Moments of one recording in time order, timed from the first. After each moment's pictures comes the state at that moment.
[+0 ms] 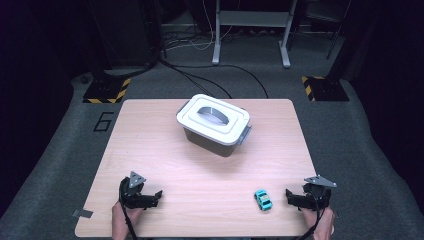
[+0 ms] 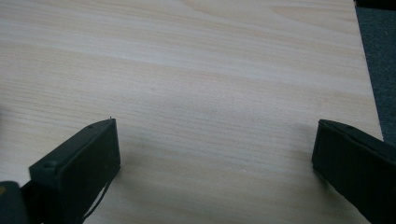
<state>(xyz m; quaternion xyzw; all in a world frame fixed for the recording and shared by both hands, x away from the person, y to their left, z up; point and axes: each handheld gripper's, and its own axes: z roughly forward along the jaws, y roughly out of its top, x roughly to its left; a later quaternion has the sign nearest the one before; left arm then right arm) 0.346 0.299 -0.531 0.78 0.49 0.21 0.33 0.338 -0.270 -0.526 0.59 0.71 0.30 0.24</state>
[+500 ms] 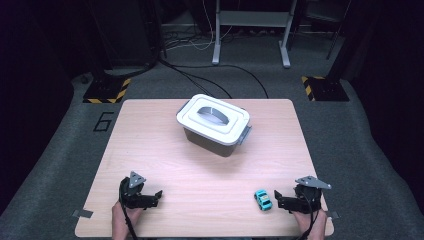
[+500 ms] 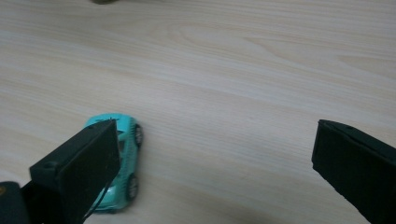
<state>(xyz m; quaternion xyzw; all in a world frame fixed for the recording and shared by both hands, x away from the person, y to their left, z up) 0.346 0.299 -0.531 0.78 0.49 0.20 0.33 0.316 -0.227 -0.486 0.55 0.73 0.34 0.22</state>
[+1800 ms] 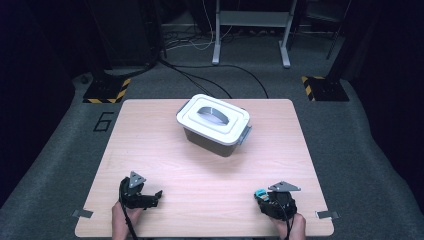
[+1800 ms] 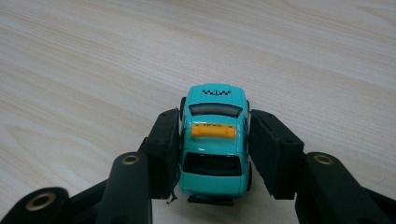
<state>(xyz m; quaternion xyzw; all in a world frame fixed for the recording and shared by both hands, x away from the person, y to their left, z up) 0.346 0.299 -0.531 0.78 0.49 0.21 0.33 0.308 -0.164 -0.499 0.52 0.77 0.31 0.17</state>
